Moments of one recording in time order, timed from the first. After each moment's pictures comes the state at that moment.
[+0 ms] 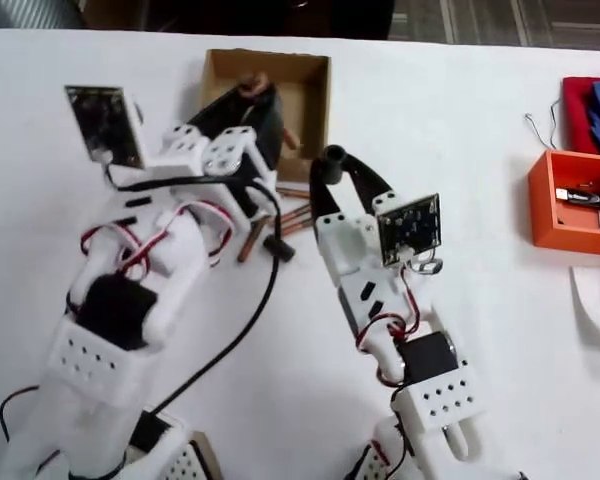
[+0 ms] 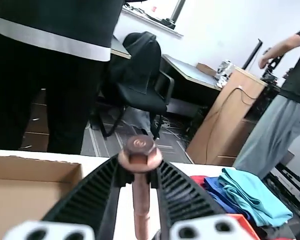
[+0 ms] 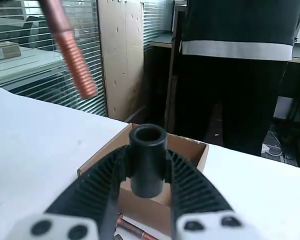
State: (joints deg) left arm 19.0 -46.4 26.0 30.3 26.2; right arm -23.5 -64.3 69.6 5.5 3.6
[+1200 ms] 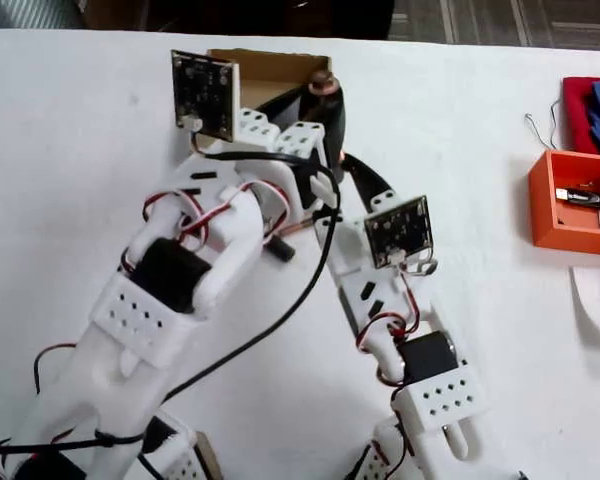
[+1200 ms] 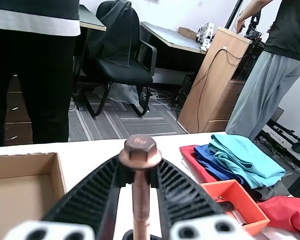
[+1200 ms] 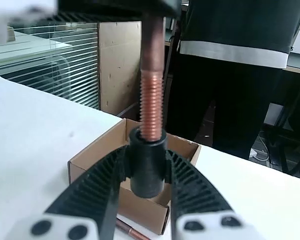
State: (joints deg) left arm 25.8 -34.5 19.9 29.6 20.9; right arm -23.4 -64.3 69.7 5.6 8.3
